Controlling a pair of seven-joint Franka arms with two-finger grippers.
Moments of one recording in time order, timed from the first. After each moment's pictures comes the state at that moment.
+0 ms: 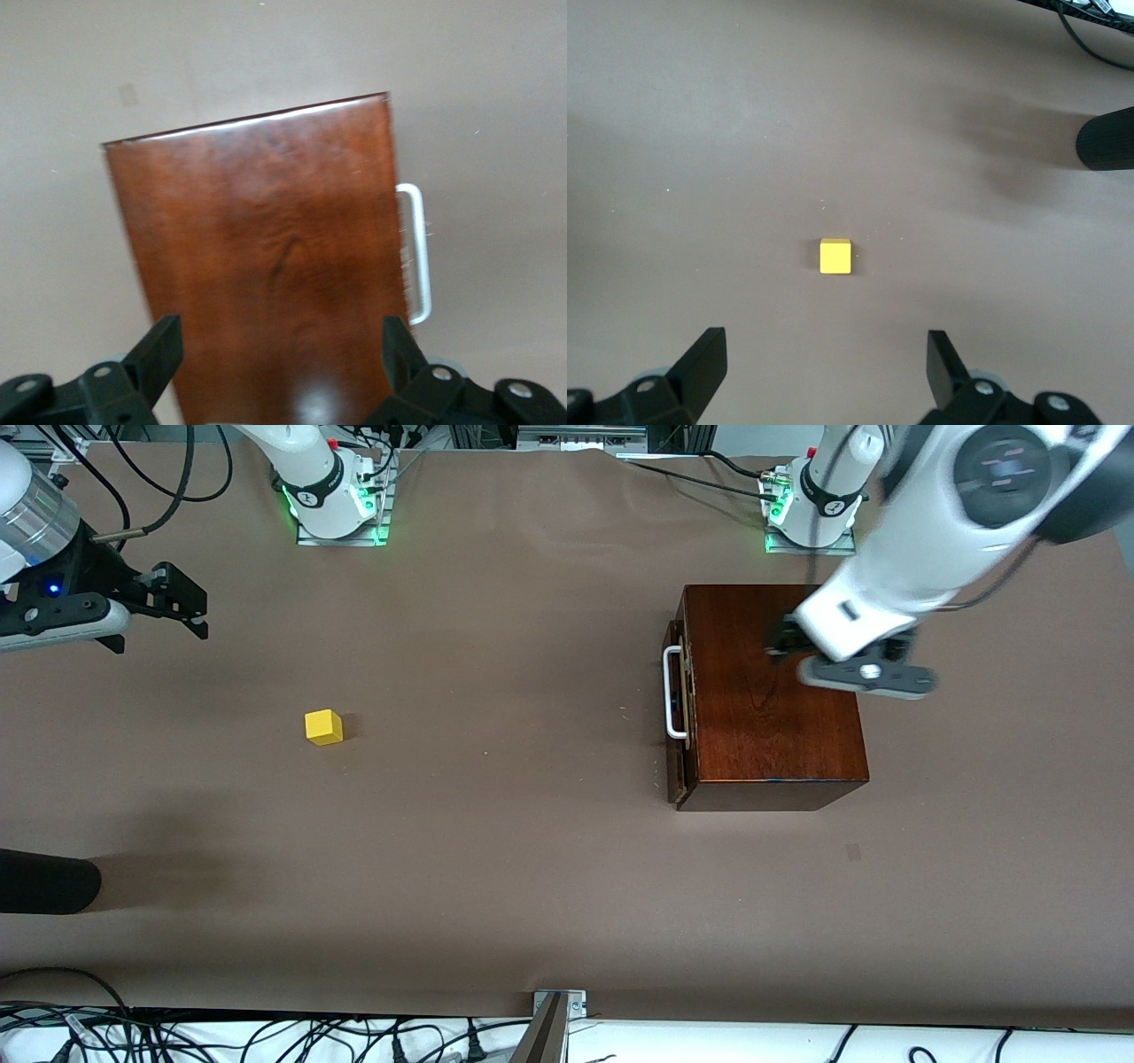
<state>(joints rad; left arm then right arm) -0.20 0.19 -0.23 -1.52 0.03 1.56 -0.31 0.17 -0.03 -0.04 -1.62 -0.03 1.65 -0.09</state>
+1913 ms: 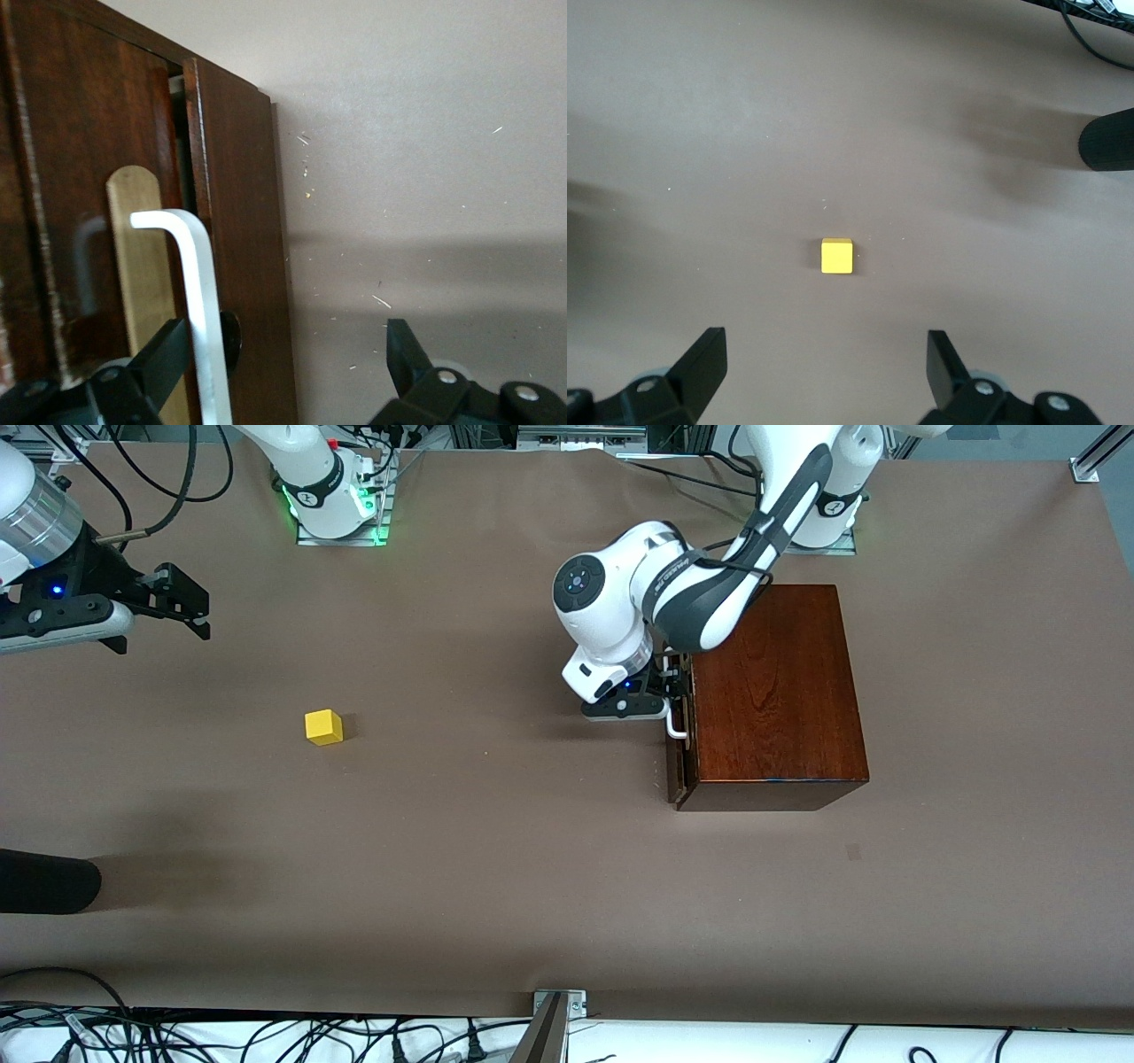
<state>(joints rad) -0.56 0.56 -0.23 -1.59 0.39 1.85 -0.88 0.18 -0.03 -0.03 -1.62 -0.03 1.65 -0.09</state>
